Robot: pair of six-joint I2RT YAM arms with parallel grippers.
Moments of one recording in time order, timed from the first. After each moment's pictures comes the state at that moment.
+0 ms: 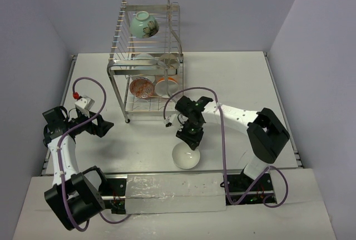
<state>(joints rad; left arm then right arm) 0.53 0.96 0.60 -0.54 1.04 0.63 0.81 1.65 1.12 -0.96 -0.33 -0.35</state>
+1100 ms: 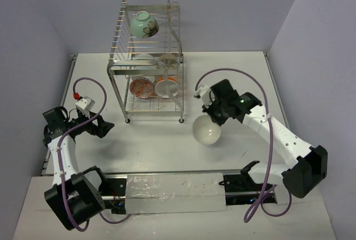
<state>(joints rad) 0.53 0.96 0.60 -0.56 1.05 0.65 0.60 1.22 1.05 -0.93 -0.09 -0.30</state>
